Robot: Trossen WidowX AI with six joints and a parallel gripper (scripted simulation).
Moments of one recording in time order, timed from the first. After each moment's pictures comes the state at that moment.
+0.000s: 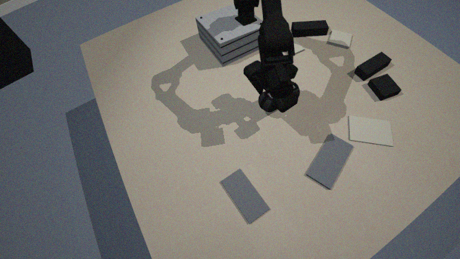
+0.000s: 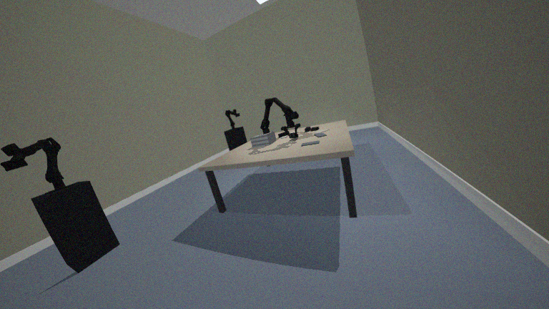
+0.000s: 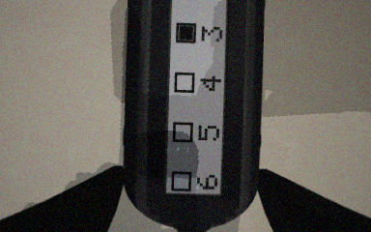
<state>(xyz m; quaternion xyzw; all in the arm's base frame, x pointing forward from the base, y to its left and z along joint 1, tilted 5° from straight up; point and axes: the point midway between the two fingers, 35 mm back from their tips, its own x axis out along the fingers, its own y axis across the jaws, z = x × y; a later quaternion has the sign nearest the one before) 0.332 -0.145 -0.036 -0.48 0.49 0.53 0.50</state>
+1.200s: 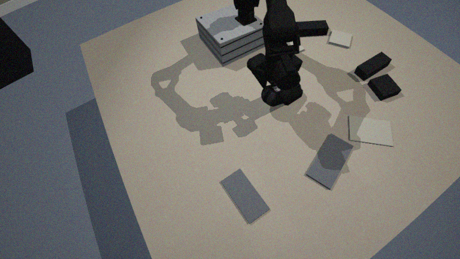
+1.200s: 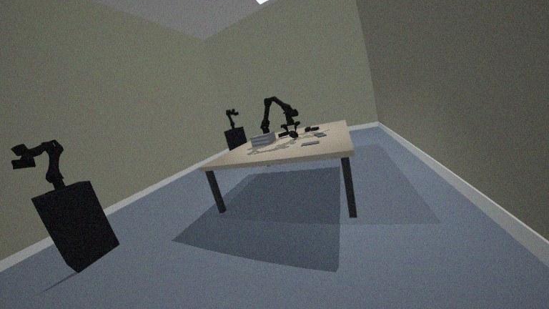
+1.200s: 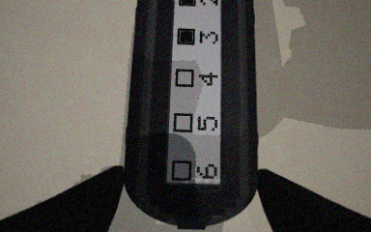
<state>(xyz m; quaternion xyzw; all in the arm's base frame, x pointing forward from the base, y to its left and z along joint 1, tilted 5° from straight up) 0.332 -0.132 -0.014 -0.48 0.49 0.53 0.50</state>
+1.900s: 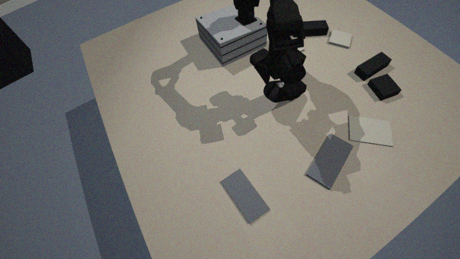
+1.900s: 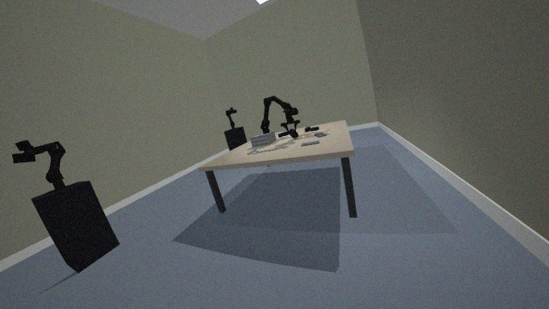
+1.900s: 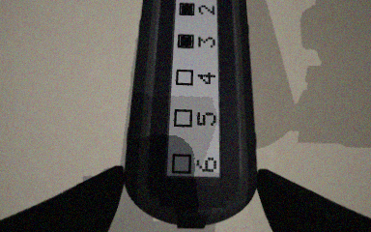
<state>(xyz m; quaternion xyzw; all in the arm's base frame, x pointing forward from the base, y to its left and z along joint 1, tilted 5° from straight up) 0.332 -0.122 -0.001 -0.48 0.49 0.53 0.50</state>
